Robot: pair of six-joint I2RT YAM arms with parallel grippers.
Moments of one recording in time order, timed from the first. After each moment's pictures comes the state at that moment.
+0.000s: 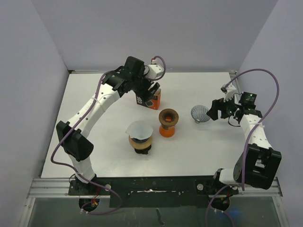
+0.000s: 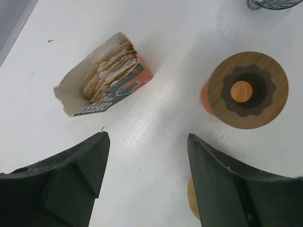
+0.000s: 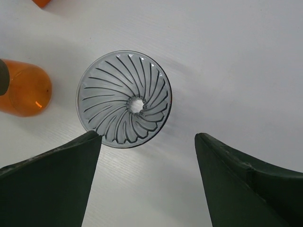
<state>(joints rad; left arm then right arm) -0.64 1.82 1.97 -0.92 0.16 0.28 -0.30 1.34 0.96 -0.44 -0.68 -0.44</state>
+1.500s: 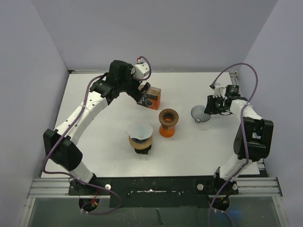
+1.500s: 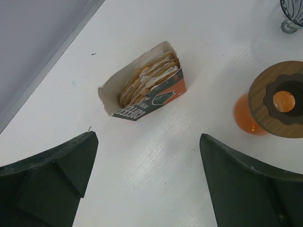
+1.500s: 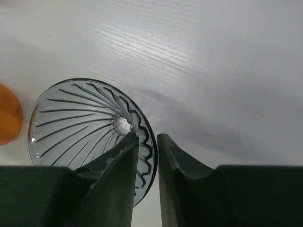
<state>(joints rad) -0.50 1.62 1.62 -0.57 0.19 0.32 -0.17 1.70 1.14 -0.47 -0.48 -0.30</state>
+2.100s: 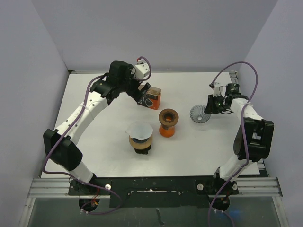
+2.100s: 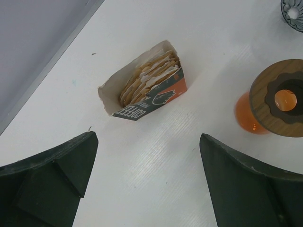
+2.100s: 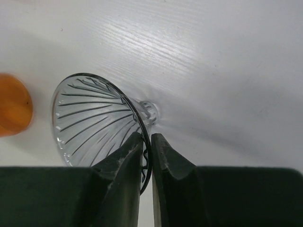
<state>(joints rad) -0.50 1.62 1.62 -0.57 0.19 0.33 -0.17 1.70 1.17 -0.54 -0.50 -0.33</state>
